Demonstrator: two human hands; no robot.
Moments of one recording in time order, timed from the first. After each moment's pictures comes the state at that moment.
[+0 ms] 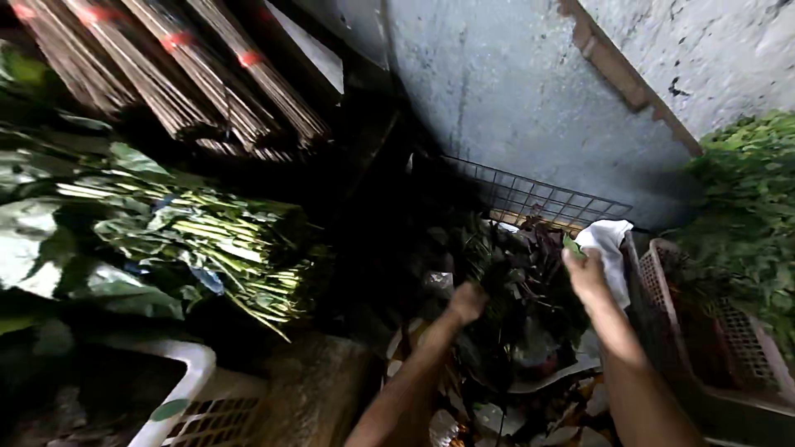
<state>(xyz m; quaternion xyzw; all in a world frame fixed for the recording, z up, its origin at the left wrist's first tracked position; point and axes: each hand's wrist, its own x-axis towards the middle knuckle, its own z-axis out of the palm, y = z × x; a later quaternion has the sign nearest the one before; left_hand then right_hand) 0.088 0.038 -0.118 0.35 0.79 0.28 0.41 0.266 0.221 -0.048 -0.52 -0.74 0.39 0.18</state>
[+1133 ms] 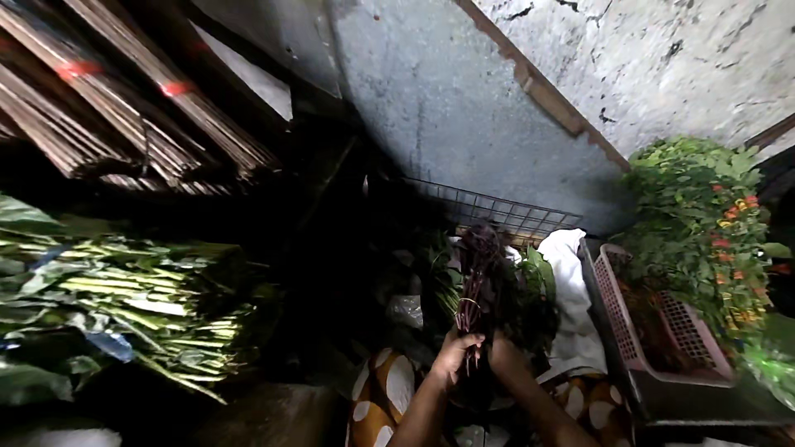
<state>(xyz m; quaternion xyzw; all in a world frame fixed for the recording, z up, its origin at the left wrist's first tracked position) 0.155 0.028 -0.161 0.08 0.51 0.66 0.55 0.269 0.109 -0.148 -0.49 -0.80 0.31 -0.13</state>
